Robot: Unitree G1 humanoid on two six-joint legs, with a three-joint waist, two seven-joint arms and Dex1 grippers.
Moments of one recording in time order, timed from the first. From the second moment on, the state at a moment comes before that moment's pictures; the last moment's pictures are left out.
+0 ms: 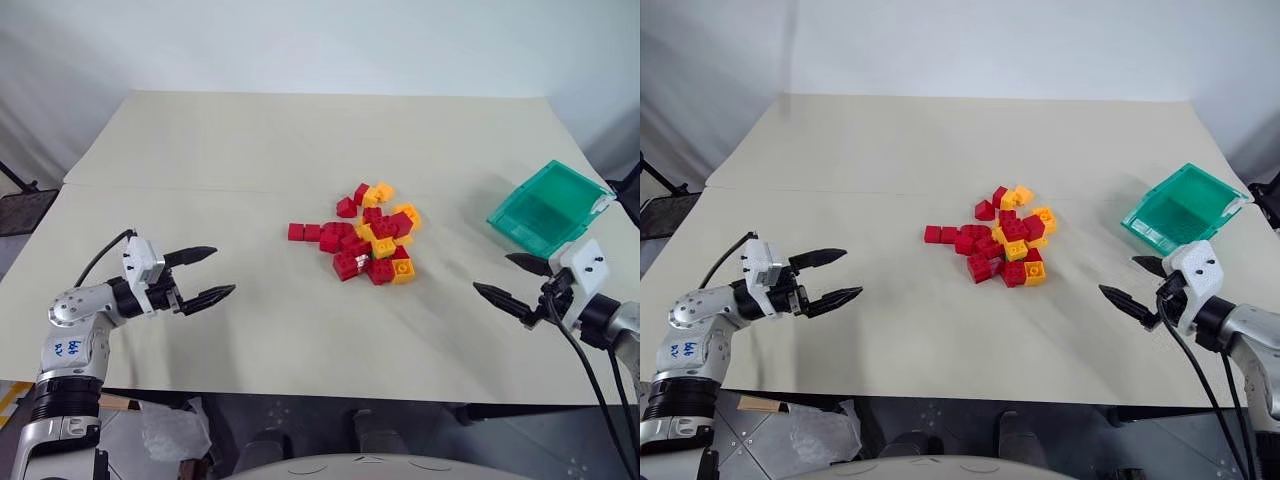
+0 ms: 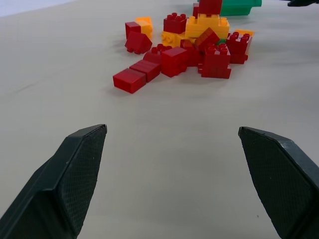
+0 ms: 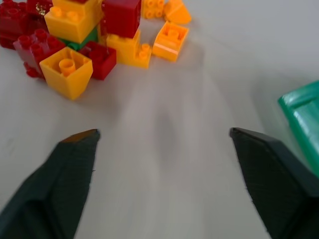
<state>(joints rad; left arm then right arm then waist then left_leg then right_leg) -0.32 0.67 0.21 0.31 -0.43 -0.01 -1.15 -0.04 -0.81 -0.35 -0.15 0.43 0.35 0.83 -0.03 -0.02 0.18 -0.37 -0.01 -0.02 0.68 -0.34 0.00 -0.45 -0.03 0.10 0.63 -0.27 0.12</state>
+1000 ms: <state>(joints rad) -0.42 0.58 0.19 0.32 -0.48 -0.05 -1.27 -0.52 -0.31 0.23 -0.19 0.35 0.65 0.44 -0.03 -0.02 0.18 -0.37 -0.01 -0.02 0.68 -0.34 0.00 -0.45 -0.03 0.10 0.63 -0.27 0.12</state>
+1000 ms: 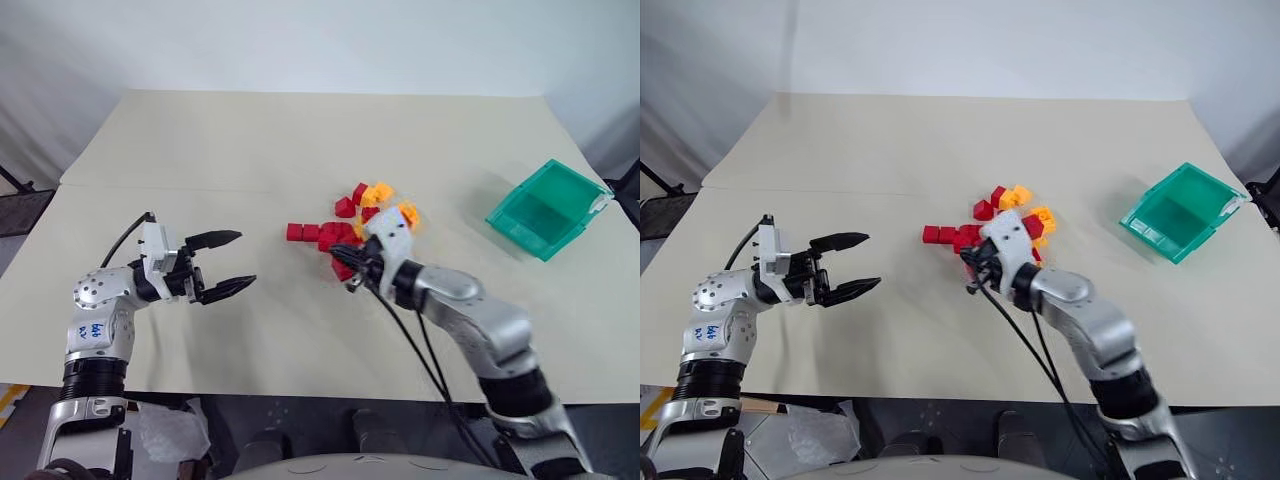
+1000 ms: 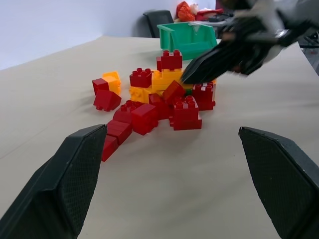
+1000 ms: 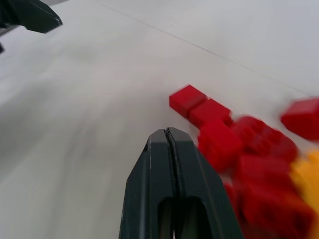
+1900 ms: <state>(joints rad) -0.38 0.57 0.20 0.28 -0.48 -0.05 -1.24 -0.54 -0.42 0.09 -0.03 0.21 0.44 0.56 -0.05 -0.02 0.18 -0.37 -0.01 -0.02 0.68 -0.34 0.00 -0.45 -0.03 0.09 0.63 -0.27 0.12</state>
